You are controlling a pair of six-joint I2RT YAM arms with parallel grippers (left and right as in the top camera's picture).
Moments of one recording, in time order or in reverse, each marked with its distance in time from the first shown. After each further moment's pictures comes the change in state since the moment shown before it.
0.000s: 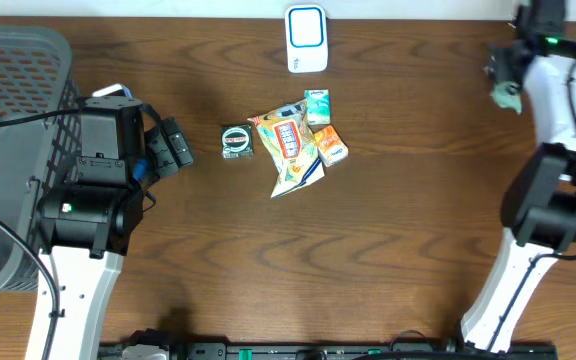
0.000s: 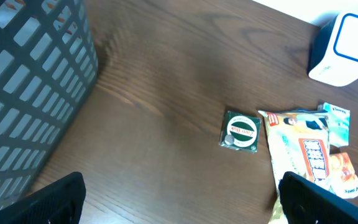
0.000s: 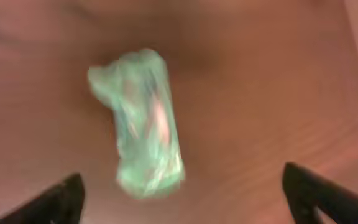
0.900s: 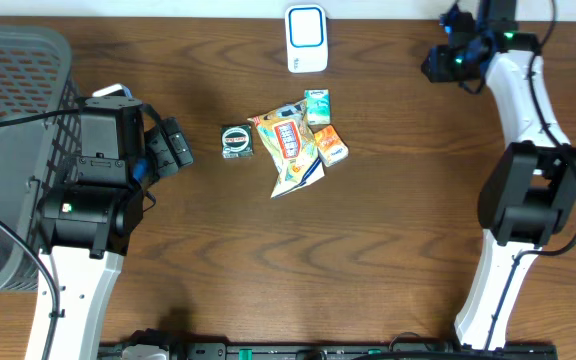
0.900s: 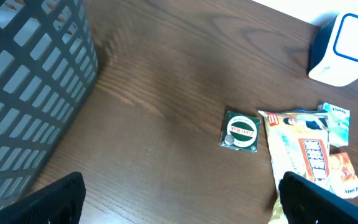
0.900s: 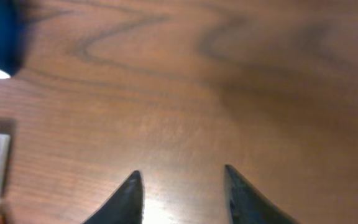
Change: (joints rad) left arm 0.000 0.000 0.000 0.000 0.000 0.000; right arm 0.194 0.000 -0.013 0.019 -0.515 0.029
